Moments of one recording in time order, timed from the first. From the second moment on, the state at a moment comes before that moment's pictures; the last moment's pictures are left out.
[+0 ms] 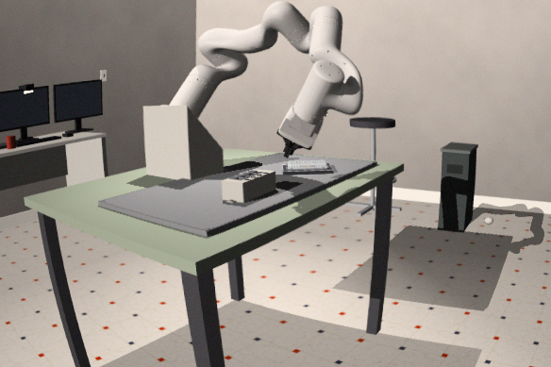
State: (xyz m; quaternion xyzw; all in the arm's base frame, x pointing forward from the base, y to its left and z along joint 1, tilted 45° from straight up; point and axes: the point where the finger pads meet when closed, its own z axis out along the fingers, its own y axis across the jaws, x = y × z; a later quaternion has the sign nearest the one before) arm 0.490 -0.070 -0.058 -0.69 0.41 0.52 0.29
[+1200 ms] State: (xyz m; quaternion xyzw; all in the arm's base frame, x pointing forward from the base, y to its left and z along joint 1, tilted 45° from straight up) arm 0.464 -0.111 -0.098 -0.84 0.23 0.17 0.47
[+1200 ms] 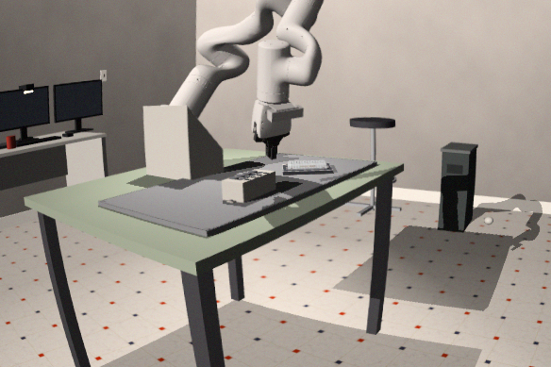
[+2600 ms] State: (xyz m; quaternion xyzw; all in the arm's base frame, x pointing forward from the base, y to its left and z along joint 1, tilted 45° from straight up) arm 0.402 -0.144 -0.136 -0.92 0.05 -0.05 0.38
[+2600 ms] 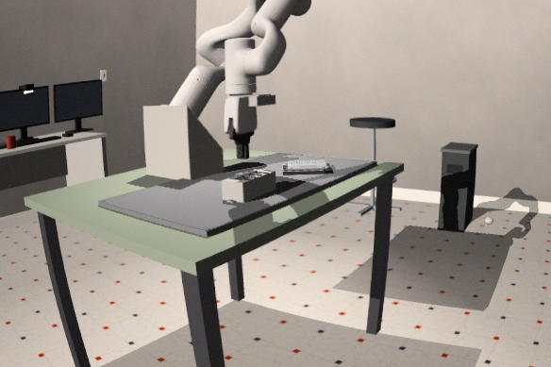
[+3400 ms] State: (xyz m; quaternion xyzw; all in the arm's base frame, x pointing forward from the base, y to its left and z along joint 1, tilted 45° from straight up) arm 0.404 -0.146 -0.156 -0.92 0.05 -0.05 0.38
